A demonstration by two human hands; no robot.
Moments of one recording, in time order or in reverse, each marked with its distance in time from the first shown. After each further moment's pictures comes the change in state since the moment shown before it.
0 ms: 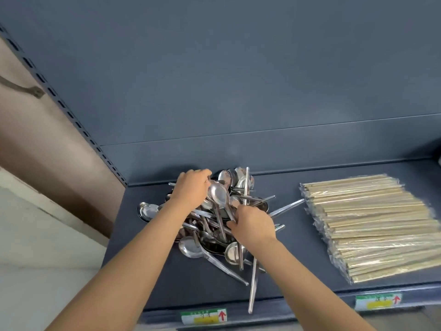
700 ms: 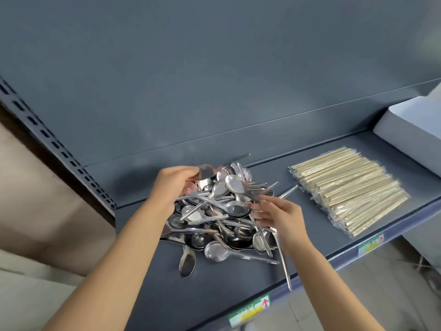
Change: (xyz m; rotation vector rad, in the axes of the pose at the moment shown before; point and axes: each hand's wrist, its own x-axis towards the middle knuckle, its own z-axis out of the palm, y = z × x) left_hand -0.007 -0.055 -0.053 -1.272 -0.148 -0.276; right_hand -0.034 -0.026 0.013 1.392 0.478 0.389
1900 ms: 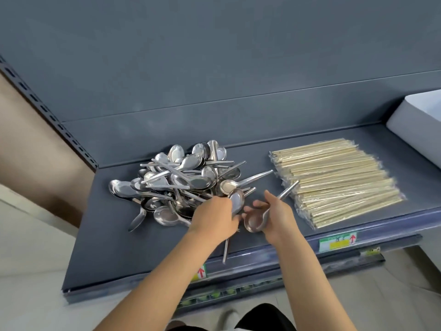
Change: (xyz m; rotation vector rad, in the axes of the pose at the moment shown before) left_hand -0.107 -0.069 0.181 1.241 -0.046 0.334; right_hand 0.032 0.021 -0.103 0.292 -0.105 0.394
